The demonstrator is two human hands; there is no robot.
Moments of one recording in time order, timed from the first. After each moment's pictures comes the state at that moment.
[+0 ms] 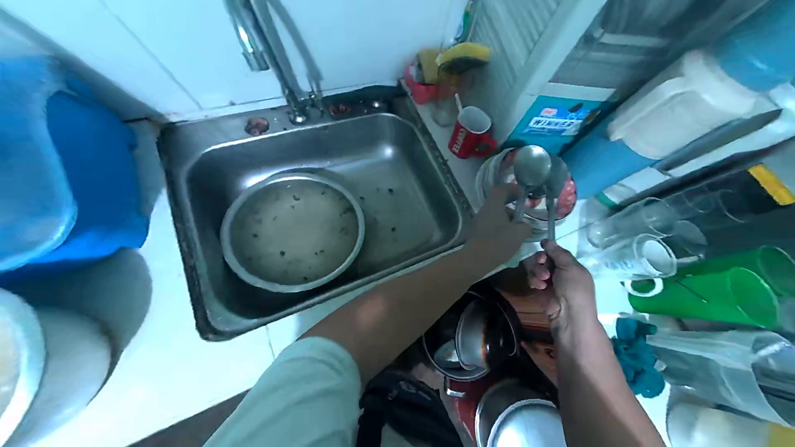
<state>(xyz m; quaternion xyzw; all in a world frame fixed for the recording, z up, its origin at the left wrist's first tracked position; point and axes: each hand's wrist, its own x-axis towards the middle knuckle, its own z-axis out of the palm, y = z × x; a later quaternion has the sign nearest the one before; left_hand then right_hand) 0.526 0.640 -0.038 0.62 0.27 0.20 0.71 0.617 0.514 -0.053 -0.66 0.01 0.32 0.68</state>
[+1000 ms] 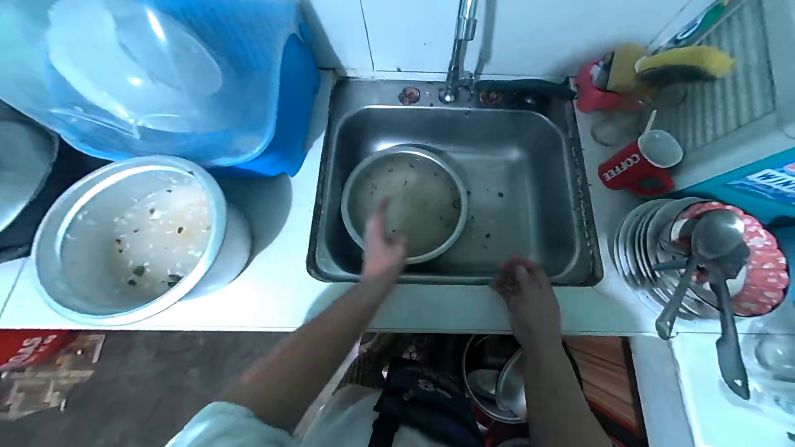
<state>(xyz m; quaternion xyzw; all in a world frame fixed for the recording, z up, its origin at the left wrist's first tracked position) 0.253 0.697 -0.136 0.49 0.63 0.36 0.48 0.487 0.607 -0.138 -0.63 -0.25 0.51 0.52</state>
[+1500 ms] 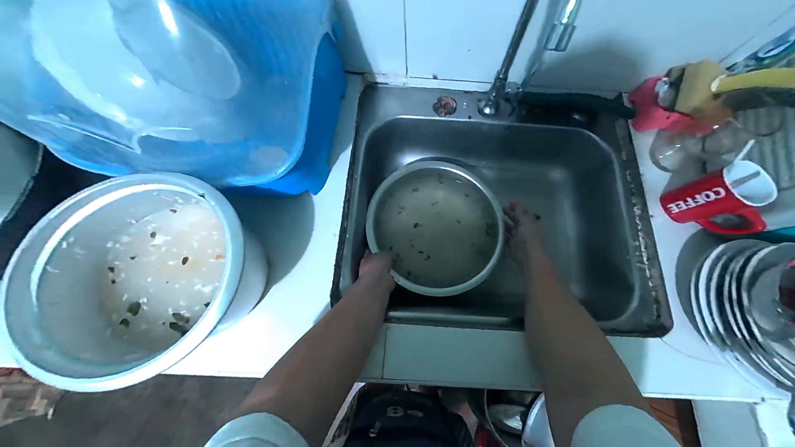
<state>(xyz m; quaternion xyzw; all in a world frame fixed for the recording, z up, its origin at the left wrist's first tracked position) 0.194 0.772 -0.232 0.05 0.77 0.33 0.54 0.476 0.825 -0.261 -0.68 -0.21 0.53 0.46</state>
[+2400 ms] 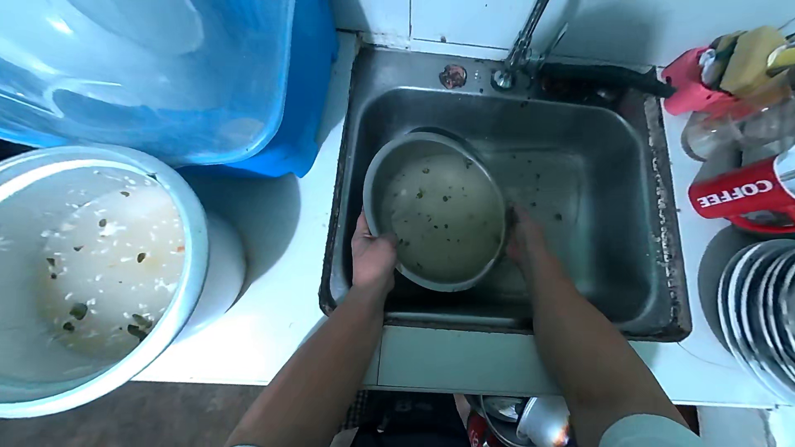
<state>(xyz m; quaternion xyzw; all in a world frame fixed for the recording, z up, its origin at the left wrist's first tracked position) 0.198 0.764 -0.202 0.24 0.66 0.49 0.52 0.455 0.817 -0.270 -0.69 -0.14 0.54 0.46</state>
